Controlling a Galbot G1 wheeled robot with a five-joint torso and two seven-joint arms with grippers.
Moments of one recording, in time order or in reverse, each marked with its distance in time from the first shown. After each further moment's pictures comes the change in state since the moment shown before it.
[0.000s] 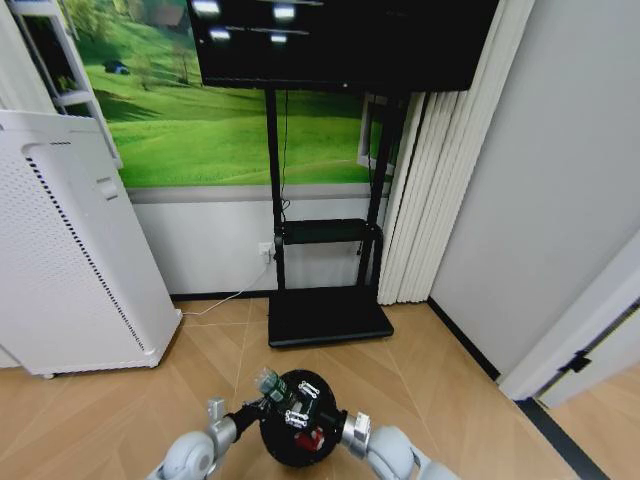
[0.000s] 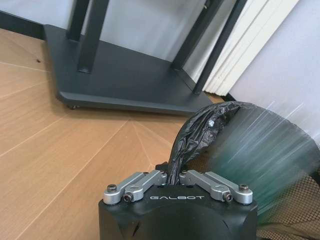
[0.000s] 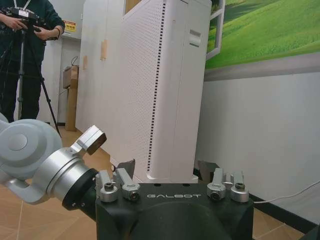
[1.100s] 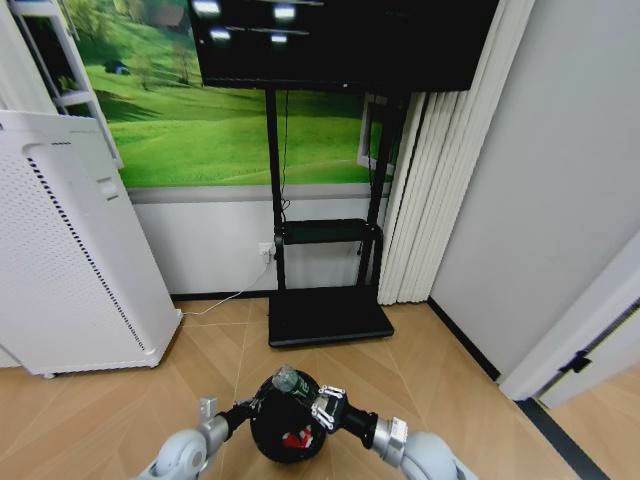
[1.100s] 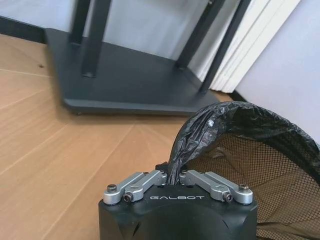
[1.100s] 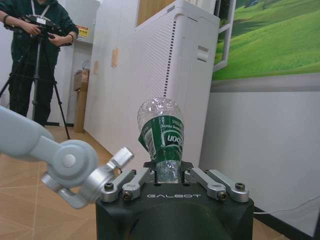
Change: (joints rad) left arm -0.080 0.003 0.036 0.063 -0.004 0.013 -0.010; right arm -0.161 -0.079 0.165 0.192 0.019 -0.027 -0.097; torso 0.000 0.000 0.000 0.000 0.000
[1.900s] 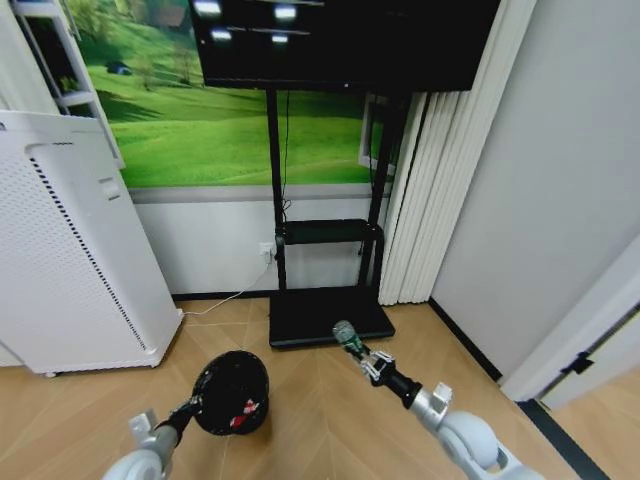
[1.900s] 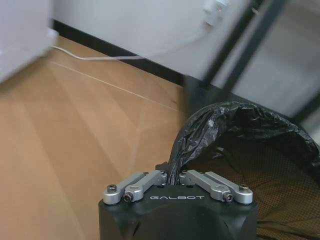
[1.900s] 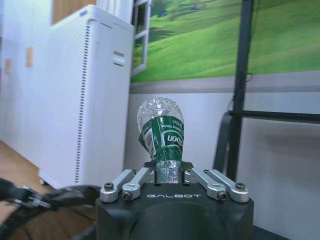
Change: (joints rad) left arm 0.323 -0.105 -0.452 -0.163 -0.036 0.030 -0.264; right arm -0.117 -0.037 0.329 0.017 0.181 -0.035 0.060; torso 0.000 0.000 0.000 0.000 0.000
